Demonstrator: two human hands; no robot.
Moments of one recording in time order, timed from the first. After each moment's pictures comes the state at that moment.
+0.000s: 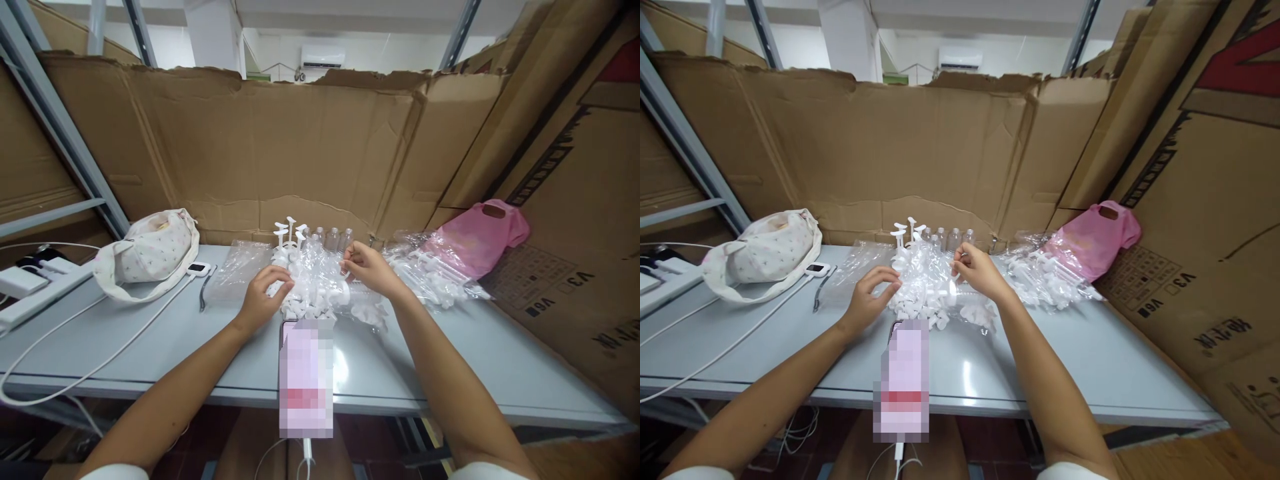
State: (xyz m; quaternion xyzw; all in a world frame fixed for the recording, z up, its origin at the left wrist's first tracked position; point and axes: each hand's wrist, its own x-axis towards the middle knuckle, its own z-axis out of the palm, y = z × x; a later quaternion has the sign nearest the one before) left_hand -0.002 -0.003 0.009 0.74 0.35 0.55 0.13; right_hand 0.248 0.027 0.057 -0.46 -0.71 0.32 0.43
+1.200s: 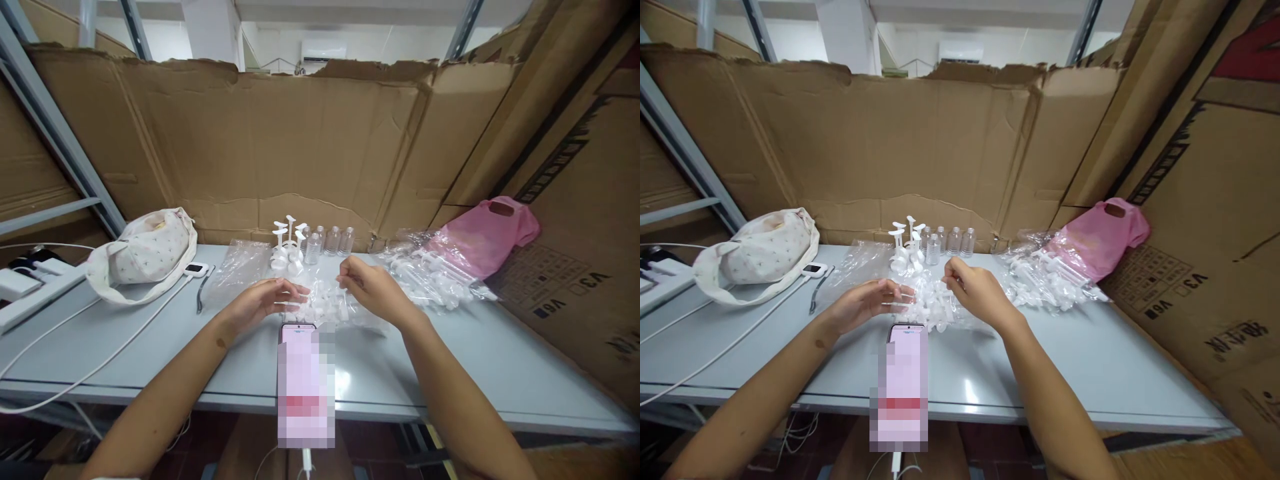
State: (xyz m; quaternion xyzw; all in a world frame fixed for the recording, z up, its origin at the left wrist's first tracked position) left_hand -0.014 -0.008 0.029 0.57 0.24 0.36 0.70; right_hand 0.243 -0.015 0.060 -0.46 -0.82 0.09 0.31
